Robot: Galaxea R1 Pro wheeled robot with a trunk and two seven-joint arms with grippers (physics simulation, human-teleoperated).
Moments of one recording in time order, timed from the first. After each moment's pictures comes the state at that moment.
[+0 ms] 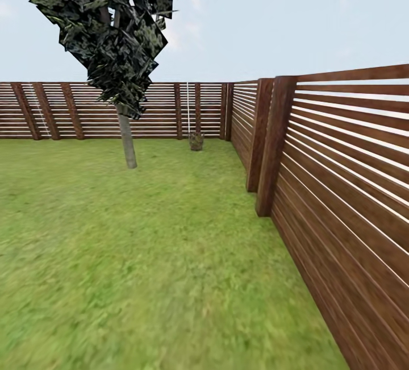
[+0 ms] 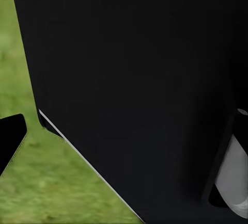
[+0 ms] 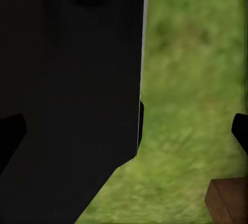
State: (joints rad) left arm 0.11 -0.05 0.00 -0.06 0.00 0.00 0.00; right arm 0.01 -0.05 0.00 0.01 0.01 -0.01 0.00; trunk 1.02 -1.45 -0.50
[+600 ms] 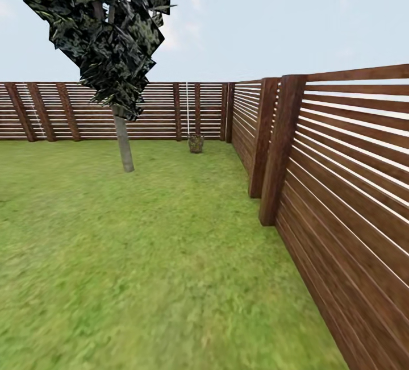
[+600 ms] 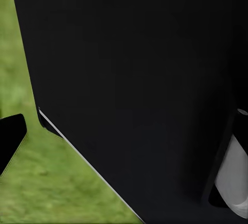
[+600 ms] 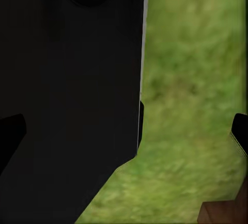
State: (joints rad) left arm 0.11 -0.05 0.00 -0.06 0.00 0.00 0.00; right arm 0.01 -0.05 0.00 0.01 0.01 -0.01 0.00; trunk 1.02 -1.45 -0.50
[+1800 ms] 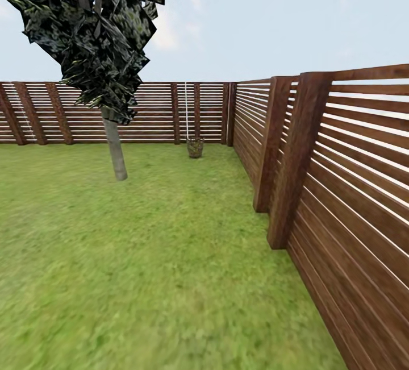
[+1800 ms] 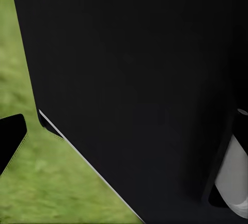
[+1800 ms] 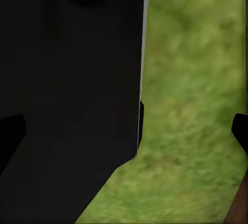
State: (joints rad) left arm 0.11 -0.05 0.00 -0.06 0.00 0.00 0.00; right arm 0.01 -0.05 0.00 0.01 0.01 -0.01 0.00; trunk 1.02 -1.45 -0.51
